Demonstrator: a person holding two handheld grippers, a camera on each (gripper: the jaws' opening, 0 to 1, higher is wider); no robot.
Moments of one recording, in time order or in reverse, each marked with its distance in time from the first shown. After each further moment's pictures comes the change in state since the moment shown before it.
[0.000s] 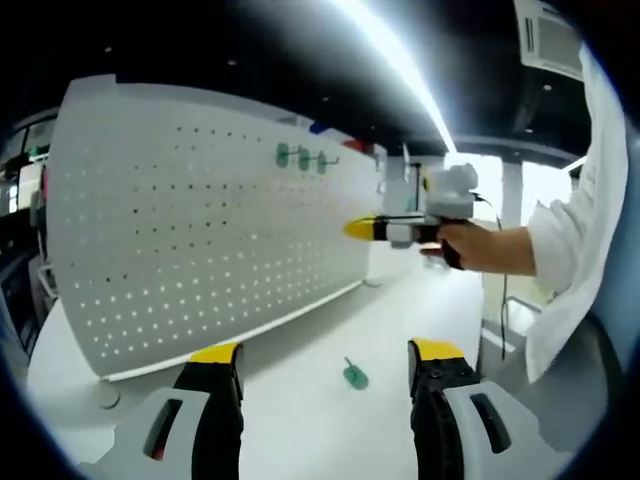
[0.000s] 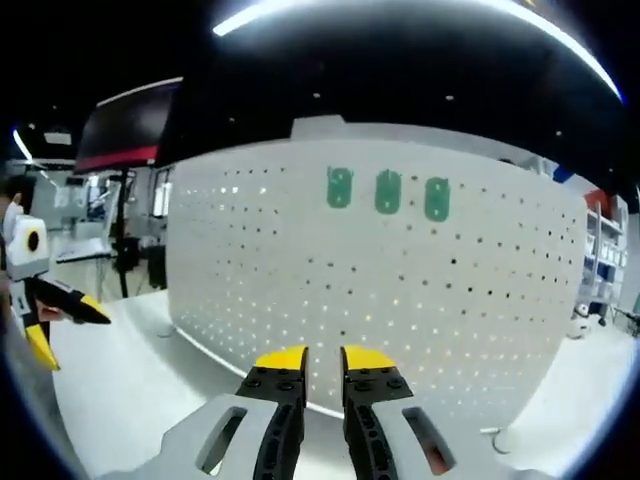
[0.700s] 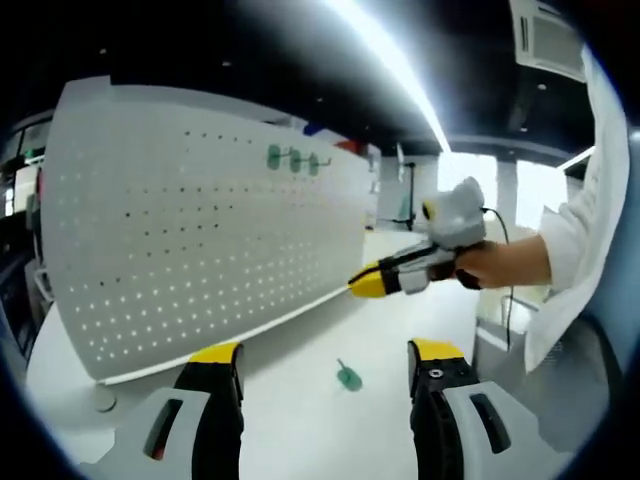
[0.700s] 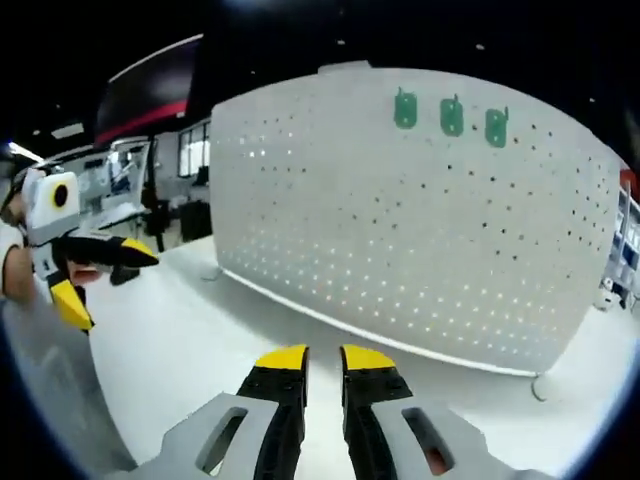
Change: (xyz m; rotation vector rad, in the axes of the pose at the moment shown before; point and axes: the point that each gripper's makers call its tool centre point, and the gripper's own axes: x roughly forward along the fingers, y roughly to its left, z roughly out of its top) left arm 0.001 -0.008 0.002 0.012 -0.003 -0.025; right arm -0.022 0.070 -0.071 0.035 0.277 0.167
